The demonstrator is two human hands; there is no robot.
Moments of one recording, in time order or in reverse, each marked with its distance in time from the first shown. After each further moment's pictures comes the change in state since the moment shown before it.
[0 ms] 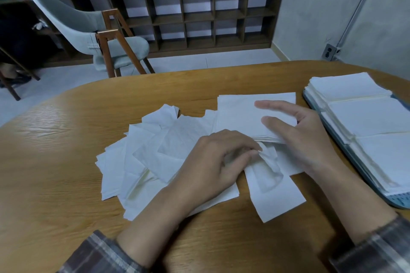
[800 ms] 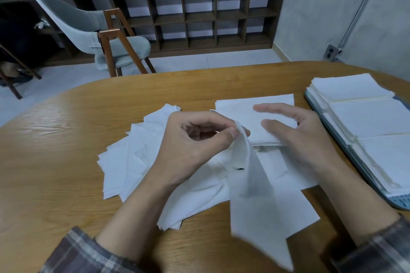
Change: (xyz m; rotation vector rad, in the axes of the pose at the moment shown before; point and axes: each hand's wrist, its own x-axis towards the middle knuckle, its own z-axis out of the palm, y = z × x) left_hand 0.007 0.011 -0.038 -0.581 0.179 -0.165; right_hand -0.002 -0.003 0.001 0.001 -0.054 0.004
